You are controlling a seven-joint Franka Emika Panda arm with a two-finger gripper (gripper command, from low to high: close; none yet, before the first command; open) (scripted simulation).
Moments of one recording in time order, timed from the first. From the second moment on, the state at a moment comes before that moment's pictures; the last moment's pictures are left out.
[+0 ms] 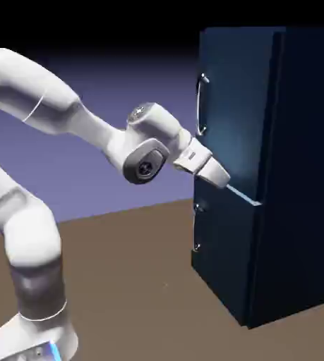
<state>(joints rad) -0.04 -0.61 0.00 -2.79 0.07 3.02 0.77</state>
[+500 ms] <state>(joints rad) -0.34 -0.90 0.32 -2.71 0.71 2.92 1.43</state>
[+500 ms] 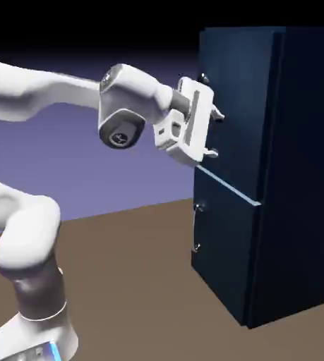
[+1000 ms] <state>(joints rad) -0.58 -1.16 0.64 -2.66 1.32 2.84 2.08</state>
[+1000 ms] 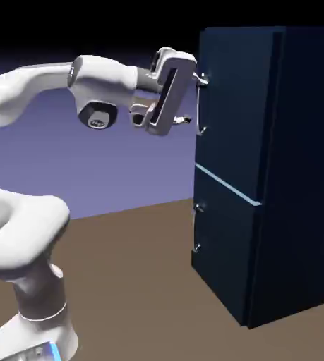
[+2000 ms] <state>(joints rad) -0.98 -1.46 1.01 -2.56 2.22 2.65 2.79</state>
